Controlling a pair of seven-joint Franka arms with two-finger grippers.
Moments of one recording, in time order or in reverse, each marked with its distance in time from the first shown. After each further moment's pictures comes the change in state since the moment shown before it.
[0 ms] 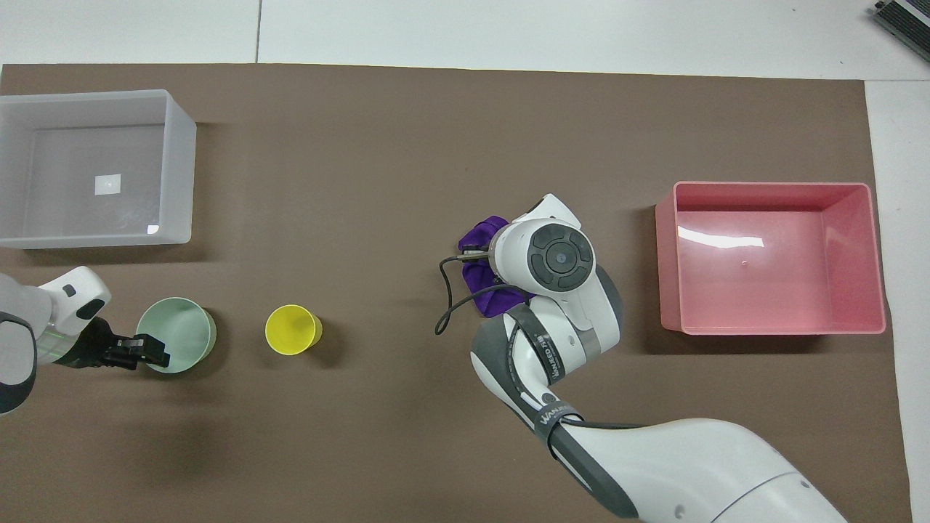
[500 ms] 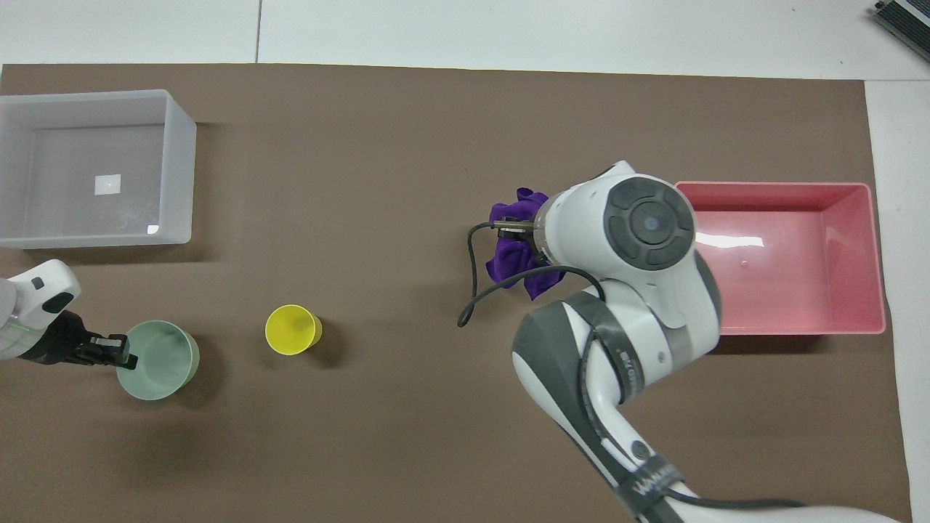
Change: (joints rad) left arm 0.047 0.010 0.005 0.115 -0.003 -0.157 0.062; right arm -0.056 -0.257 -0.020 0.070 0.000 -0.336 0.049
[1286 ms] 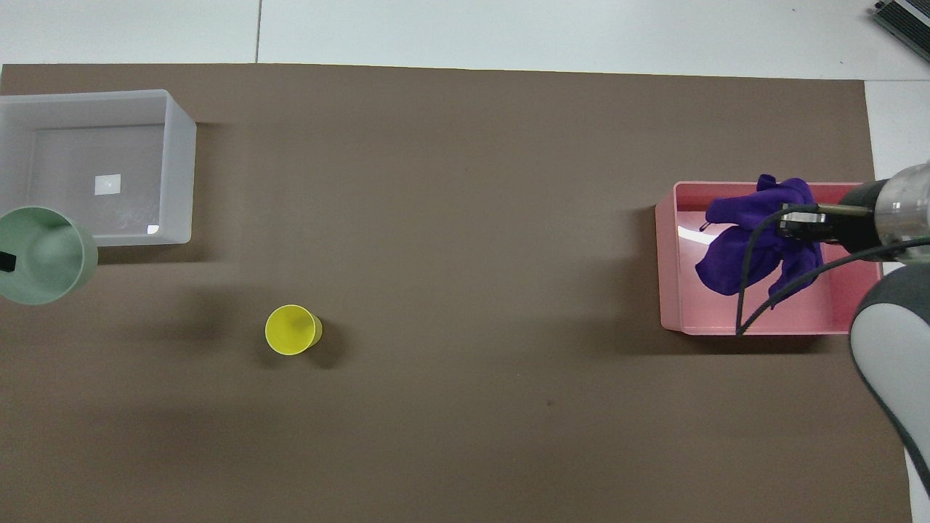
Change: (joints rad) left arm 0.025 0.164 0.002 0.671 -0.007 -0.310 -0.112; right arm -0.437 -0.239 -0.006 -0.041 -0.008 -0.260 -0.460
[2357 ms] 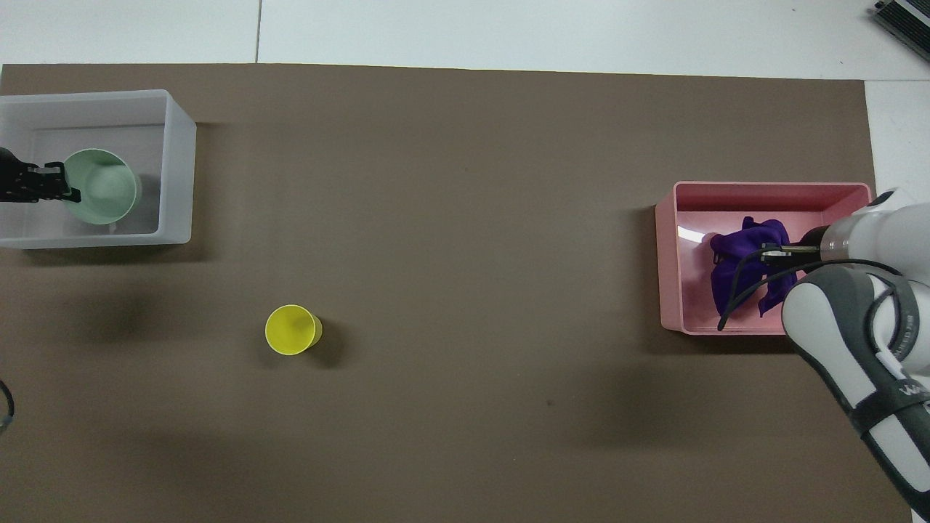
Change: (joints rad) left arm 0.009 0.441 -0.009 0.161 0.010 0.404 -0.044; right arm -0.153 0.188 0.000 -0.311 0.000 0.459 -0.199
